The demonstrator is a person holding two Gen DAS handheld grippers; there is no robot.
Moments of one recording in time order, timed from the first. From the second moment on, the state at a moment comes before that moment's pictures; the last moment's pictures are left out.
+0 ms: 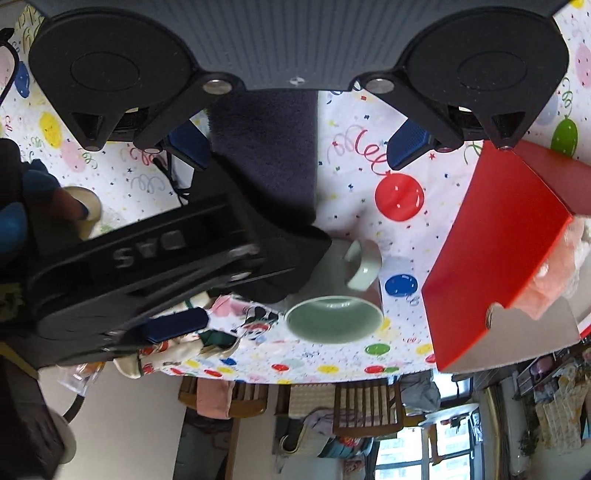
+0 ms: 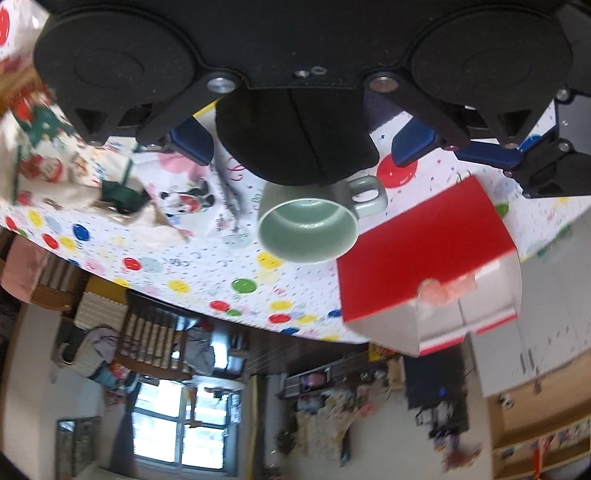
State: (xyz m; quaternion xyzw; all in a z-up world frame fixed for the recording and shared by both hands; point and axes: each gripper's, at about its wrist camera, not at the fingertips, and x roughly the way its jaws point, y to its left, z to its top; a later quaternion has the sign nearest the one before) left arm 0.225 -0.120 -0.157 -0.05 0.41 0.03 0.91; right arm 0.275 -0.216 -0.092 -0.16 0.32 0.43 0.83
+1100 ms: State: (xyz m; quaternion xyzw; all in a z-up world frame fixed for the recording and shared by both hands) left arm 0.239 -0.130 -0.185 -0.08 0.45 0.00 0.89; right arm 0.288 -0.198 -0.122 -0.21 0.33 0.47 0.79
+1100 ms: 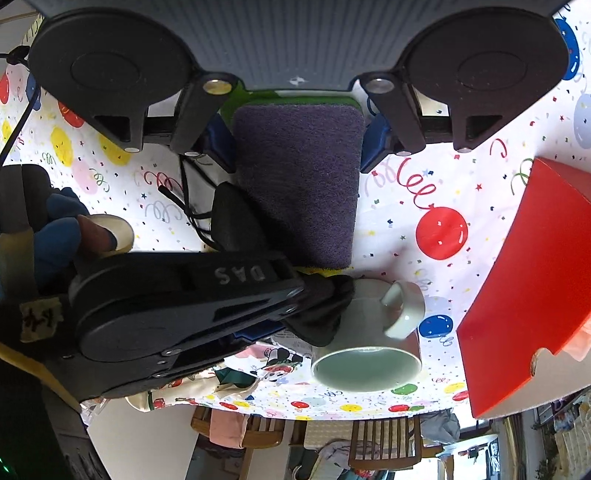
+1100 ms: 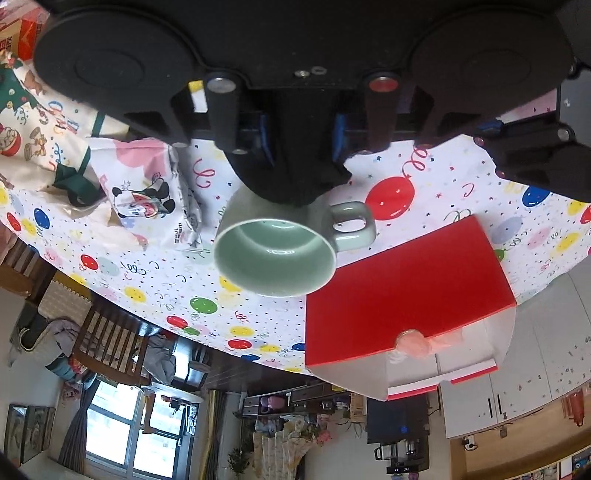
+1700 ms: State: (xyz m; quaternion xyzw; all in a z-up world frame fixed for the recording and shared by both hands) left arm 0.214 -0.102 -0.143 -0.11 0.42 0.01 0.90; right arm 0.269 -0.249 -0.055 -0.10 0.31 0.44 0.84
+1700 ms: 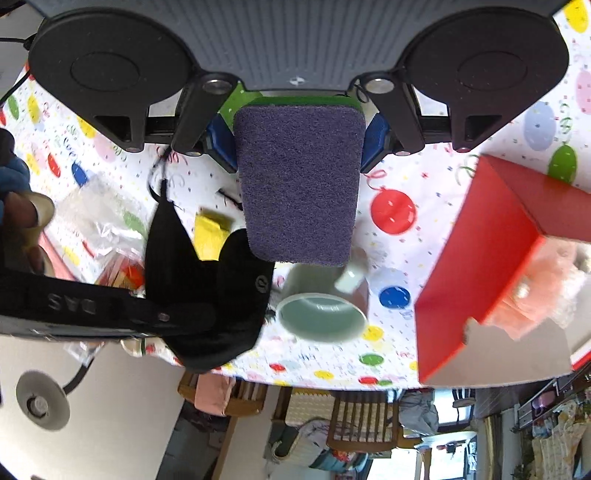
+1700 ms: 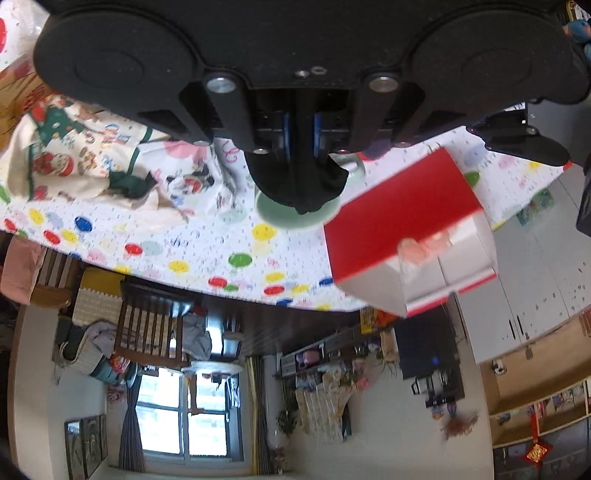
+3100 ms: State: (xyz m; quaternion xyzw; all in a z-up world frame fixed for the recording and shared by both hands) left arm 0.180 0.144 -0.016 -0.12 0.35 0.08 0.92; right arm 0.229 -0.104 0.061 -0.03 0.25 0.43 0.87
